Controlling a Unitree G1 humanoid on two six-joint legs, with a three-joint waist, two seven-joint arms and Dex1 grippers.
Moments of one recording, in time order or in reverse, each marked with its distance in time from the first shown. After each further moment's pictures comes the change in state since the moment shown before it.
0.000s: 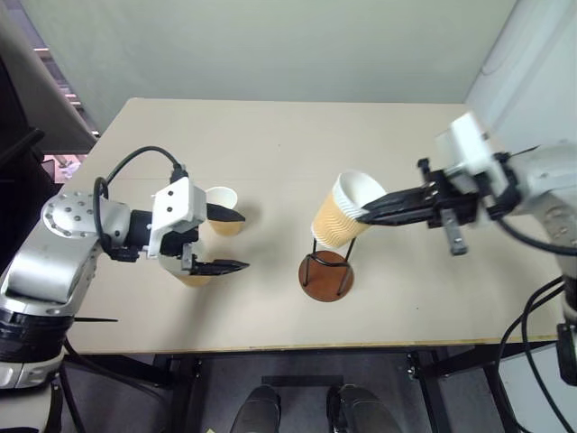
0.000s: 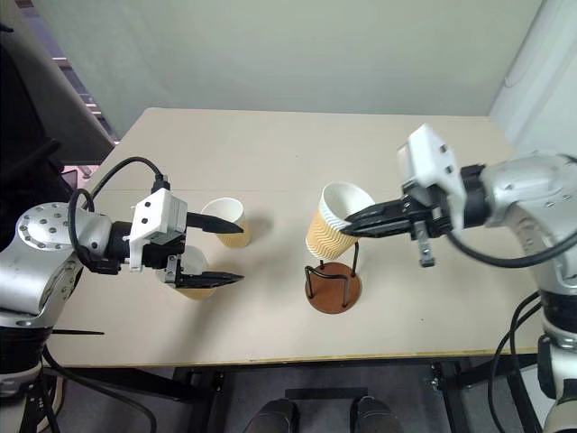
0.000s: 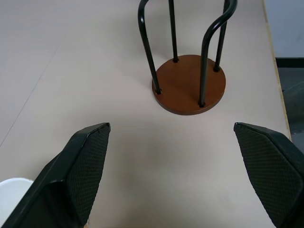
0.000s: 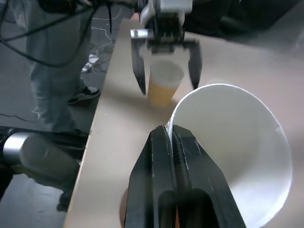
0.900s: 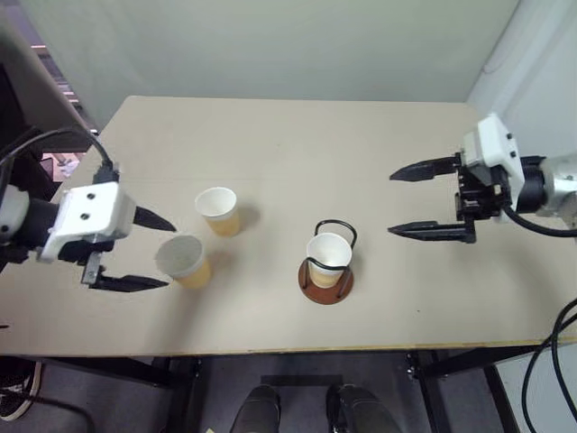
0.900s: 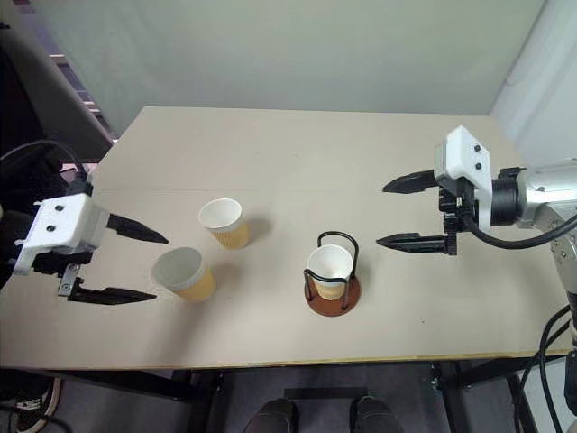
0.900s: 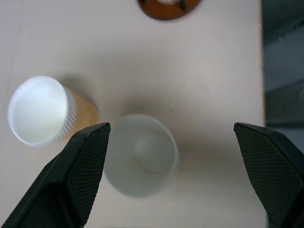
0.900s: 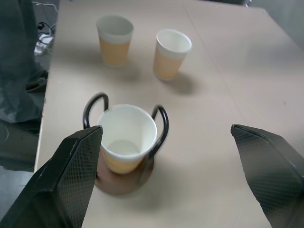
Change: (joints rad) left arm 0.206 0.365 0.225 0.043 0.031 -0.166 -0.256; right arm 0.105 -0.134 -0.093 0.127 -0.052 -0.088 0.016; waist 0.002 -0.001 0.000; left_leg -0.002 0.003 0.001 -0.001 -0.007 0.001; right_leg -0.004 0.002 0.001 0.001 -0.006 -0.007
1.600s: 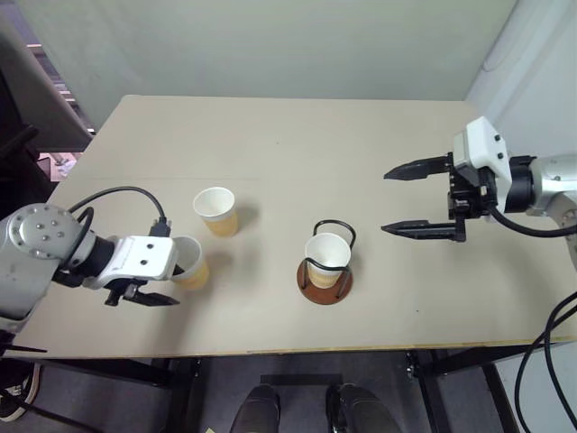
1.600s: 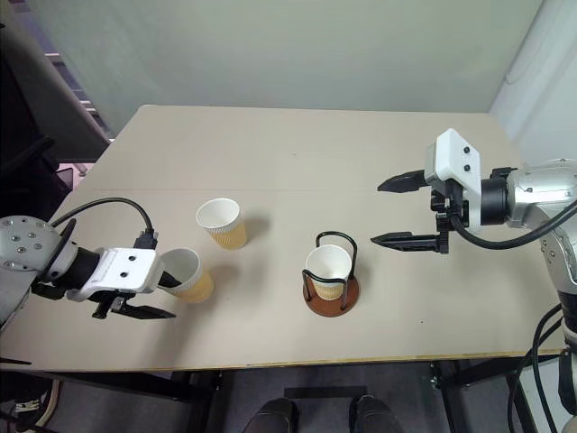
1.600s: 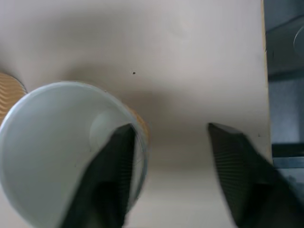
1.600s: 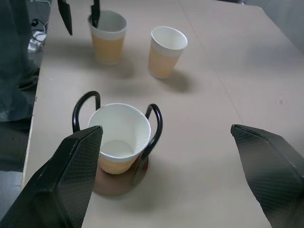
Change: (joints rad) left arm -0.060 -0.088 -0.296 0.077 0.241 -0.146 0.060; right arm -0.031 0.009 0.024 -0.006 -0.021 0.003 -0.032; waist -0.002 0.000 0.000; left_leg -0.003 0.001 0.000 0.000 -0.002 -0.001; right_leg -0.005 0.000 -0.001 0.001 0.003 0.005
